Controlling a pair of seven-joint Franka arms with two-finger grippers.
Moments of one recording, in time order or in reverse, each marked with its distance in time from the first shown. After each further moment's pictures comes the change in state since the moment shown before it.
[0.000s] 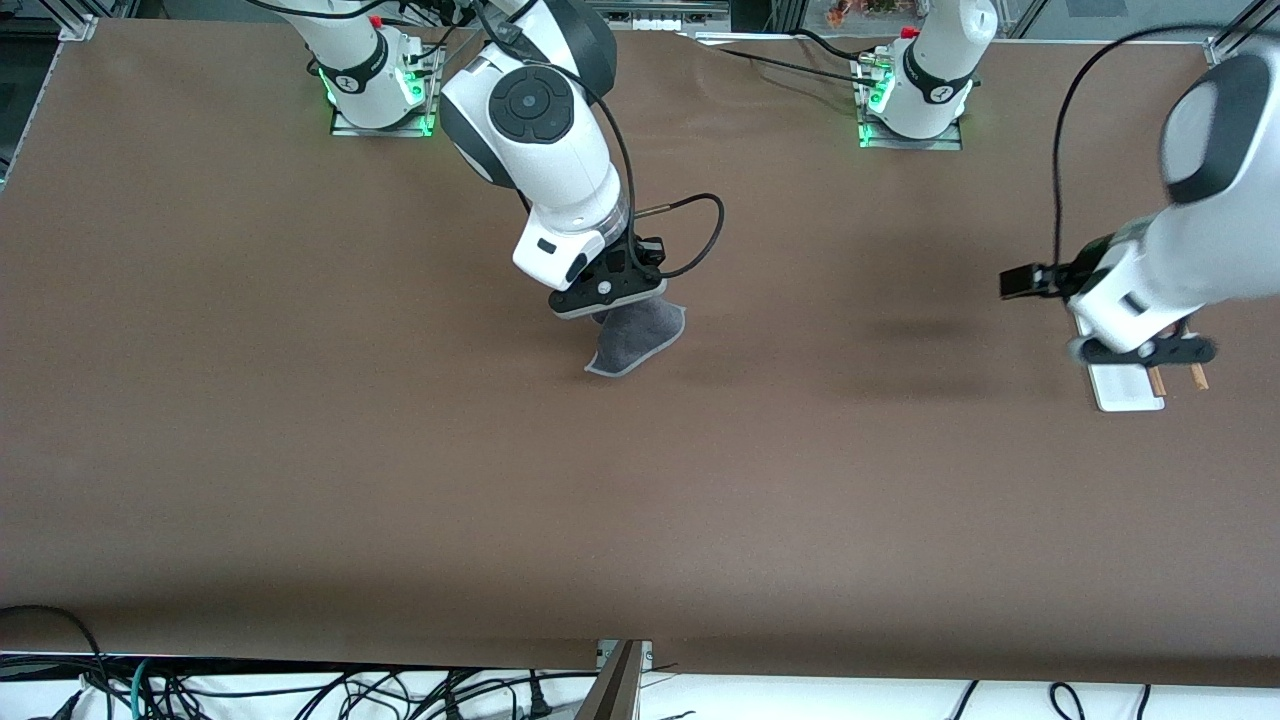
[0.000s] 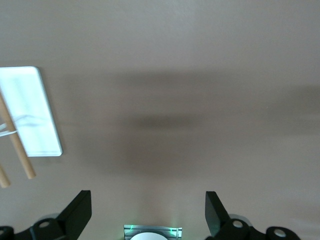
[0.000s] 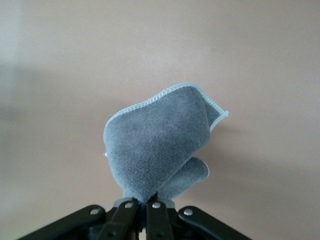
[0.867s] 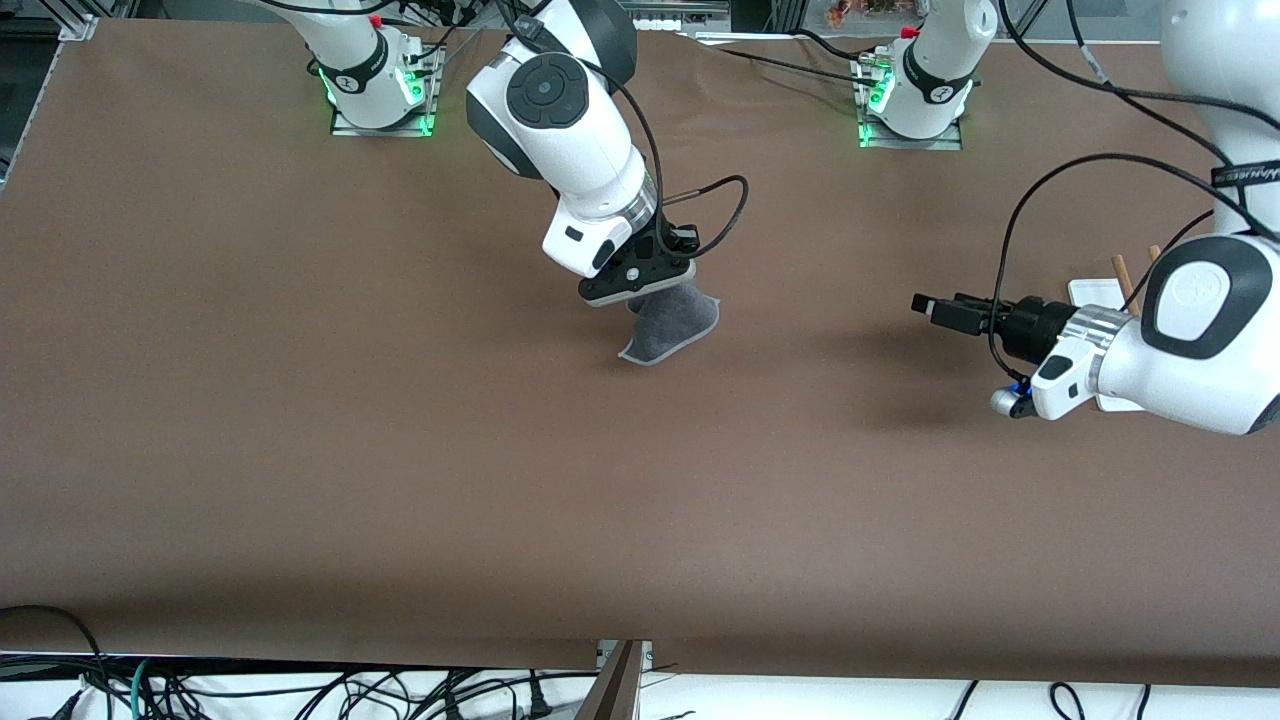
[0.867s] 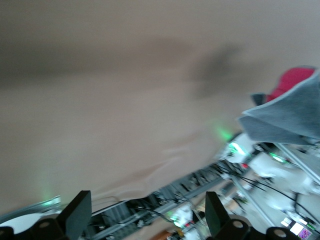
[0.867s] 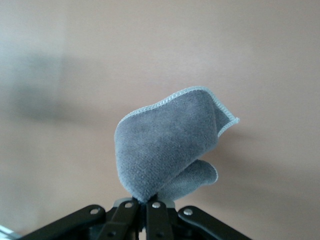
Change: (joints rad) left arm 0.143 0.249 0.016 0.011 -0.655 -0.166 0.132; right arm 0.035 0.017 -0.001 0.003 0.103 0.120 0.018
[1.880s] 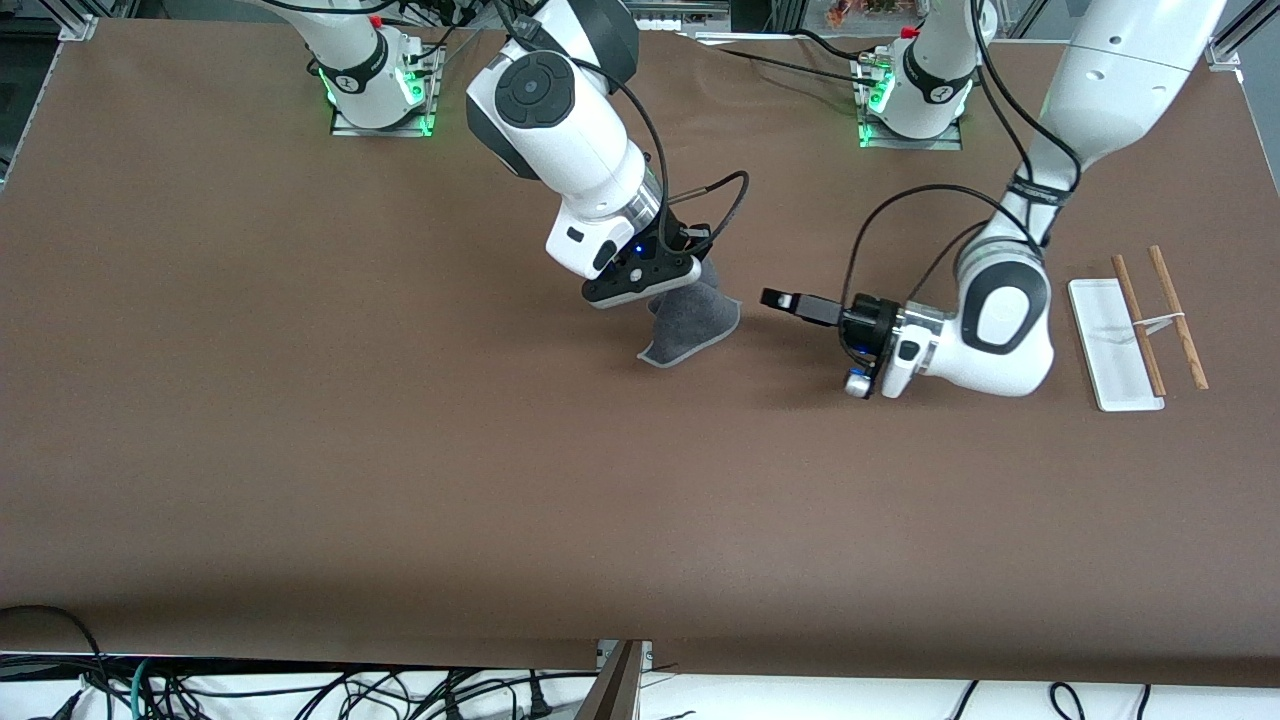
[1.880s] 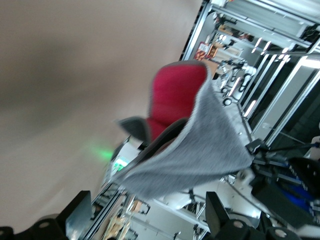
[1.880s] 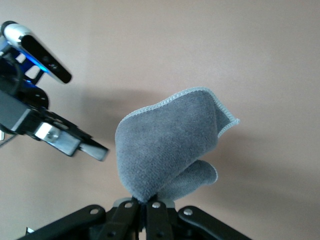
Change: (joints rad) left arm -0.015 0.010 -0.273 -0.395 -0.651 0.404 0.384; right arm 0.003 0.010 0.000 0.032 0.030 0.039 0.000
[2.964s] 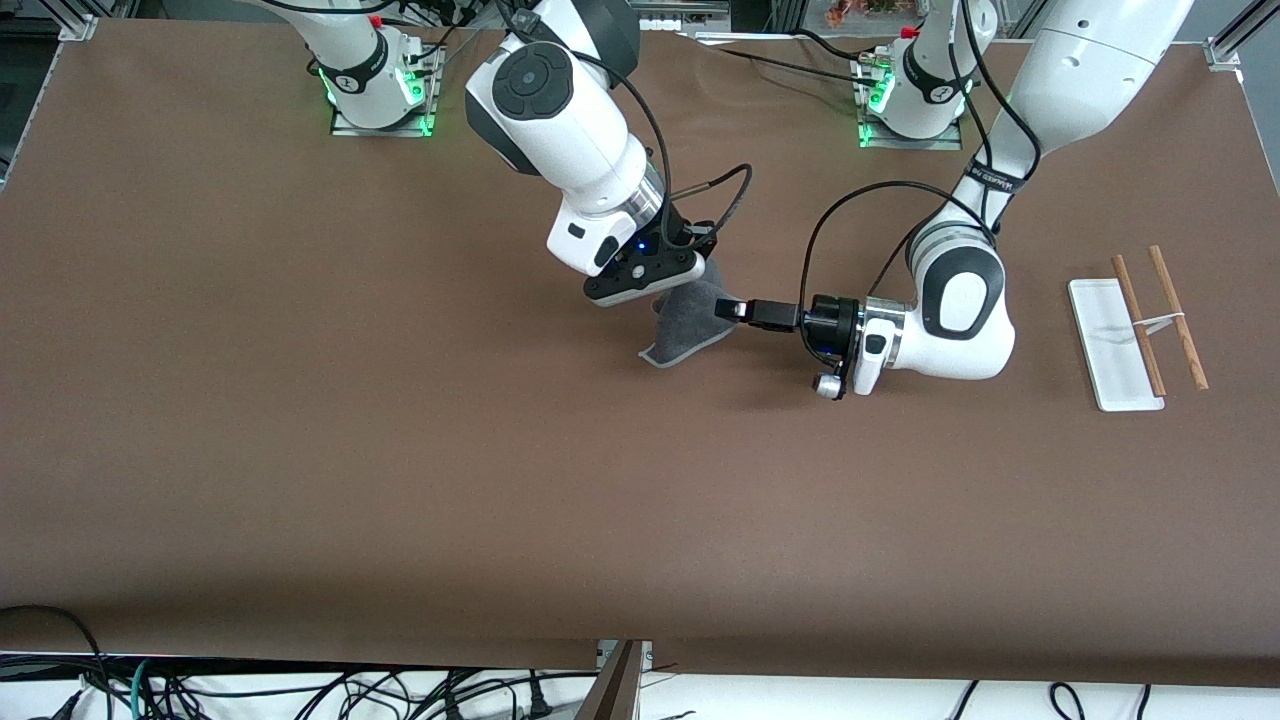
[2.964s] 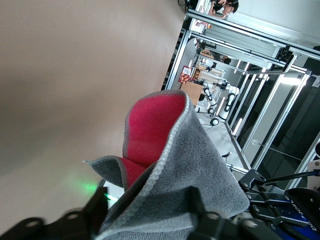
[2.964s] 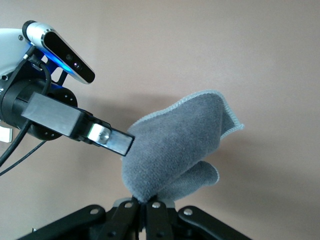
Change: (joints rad) left arm -0.037 -0.005 -0.029 -0.007 -0.120 0.125 0.062; right arm 0.002 0.003 0.000 0.020 0.002 0.000 0.000
